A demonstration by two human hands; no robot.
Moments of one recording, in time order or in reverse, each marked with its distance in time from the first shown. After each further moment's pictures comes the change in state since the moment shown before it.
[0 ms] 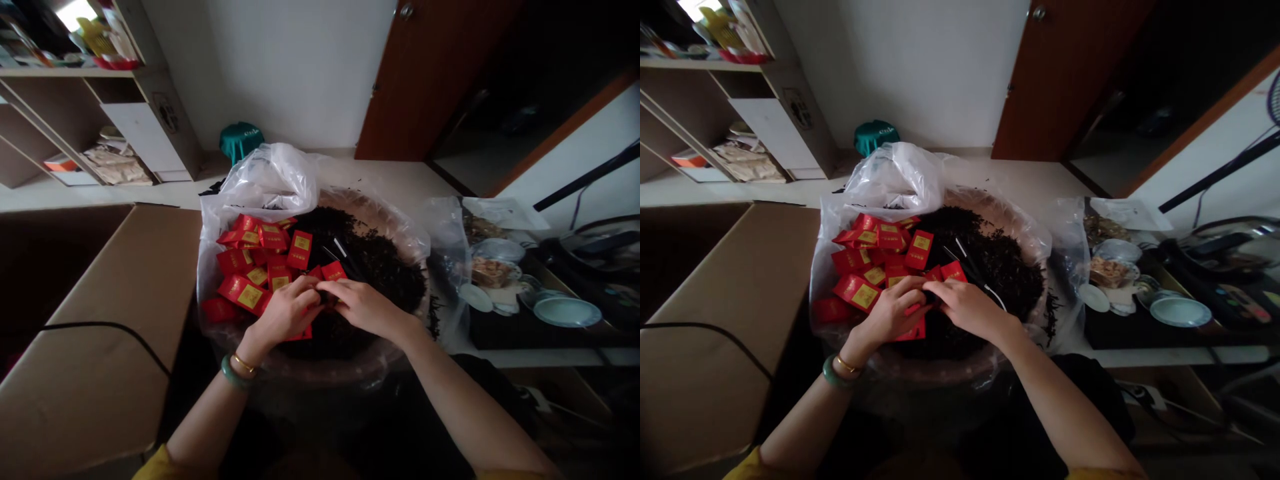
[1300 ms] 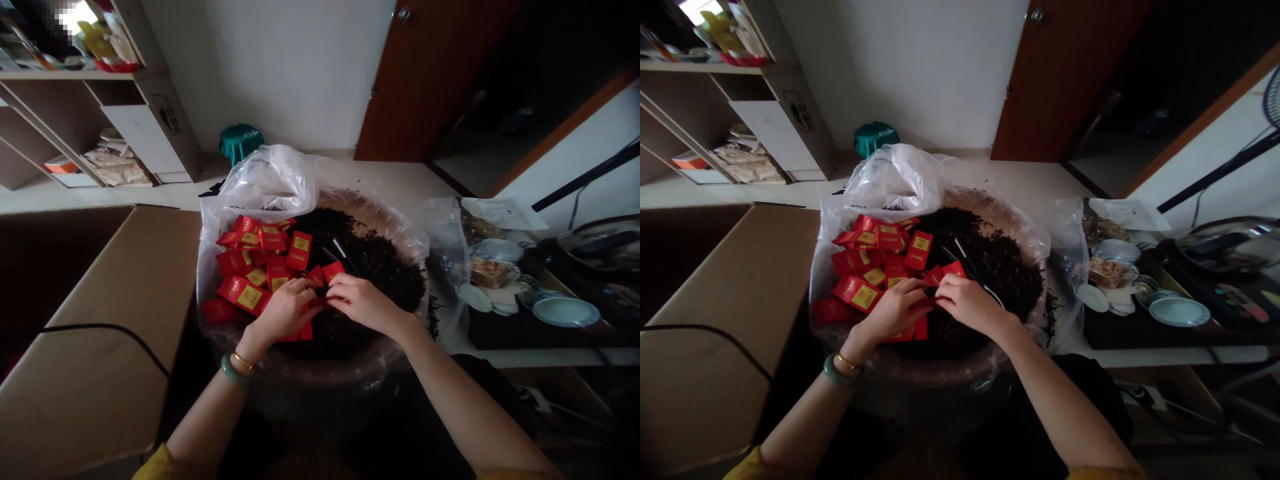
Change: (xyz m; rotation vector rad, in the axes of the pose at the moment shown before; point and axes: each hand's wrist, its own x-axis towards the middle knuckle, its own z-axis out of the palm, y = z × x) left_hand -0.002 -0.011 0.008 0.011 -0.205 -0.126; right_hand 0.000 0.010 0.001 -0.039 0.037 0.002
